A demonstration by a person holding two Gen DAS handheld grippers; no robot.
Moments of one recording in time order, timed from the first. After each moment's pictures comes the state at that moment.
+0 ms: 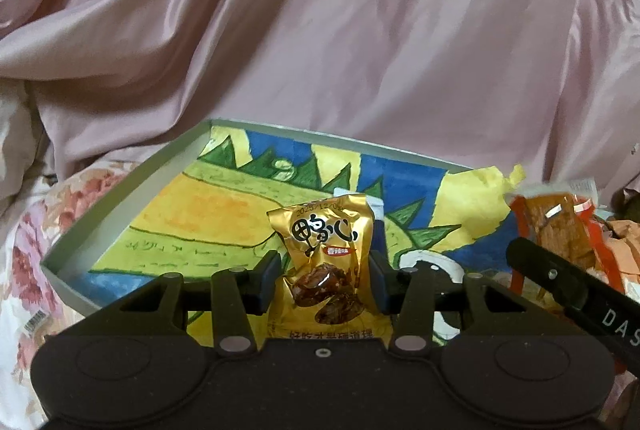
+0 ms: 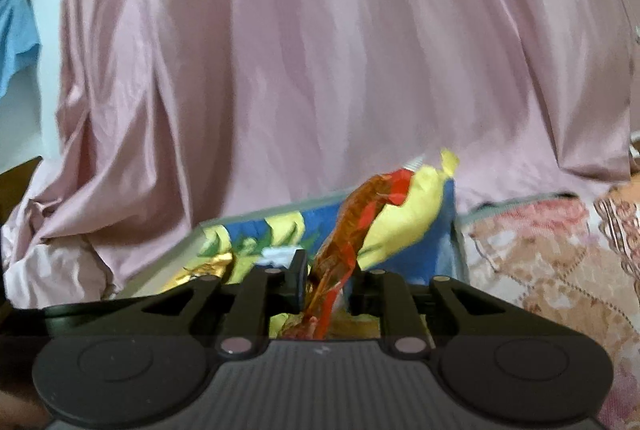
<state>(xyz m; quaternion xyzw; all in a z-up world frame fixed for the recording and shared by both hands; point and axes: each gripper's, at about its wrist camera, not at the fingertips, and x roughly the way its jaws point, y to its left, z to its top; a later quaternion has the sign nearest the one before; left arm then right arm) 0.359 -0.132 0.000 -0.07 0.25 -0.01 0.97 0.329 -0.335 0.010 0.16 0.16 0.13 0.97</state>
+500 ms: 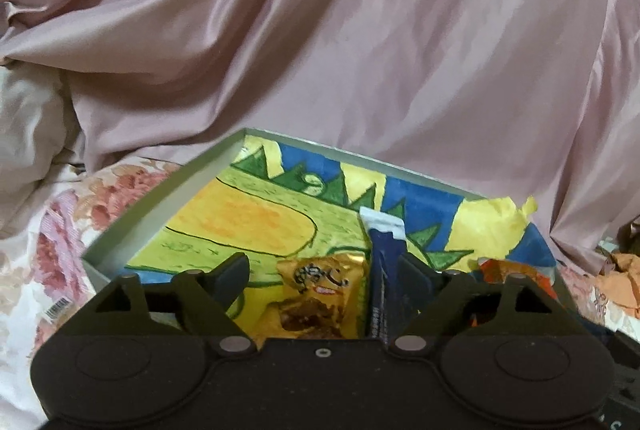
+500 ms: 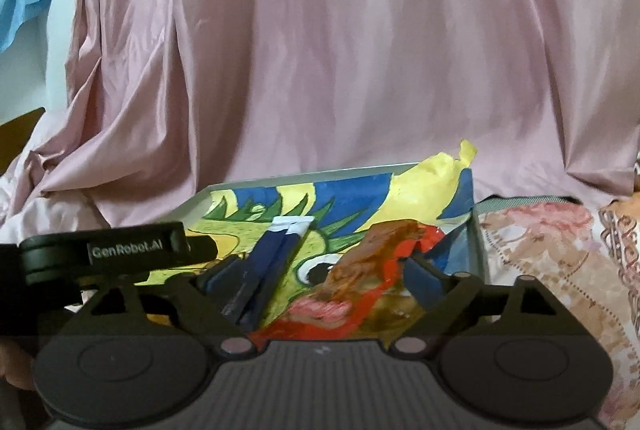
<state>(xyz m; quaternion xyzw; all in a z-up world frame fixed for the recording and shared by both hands) 0.345 -0.113 0.019 -0.11 0.24 0.03 0.96 0.321 -0.311 0.020 0.10 0.19 0.14 0.97</state>
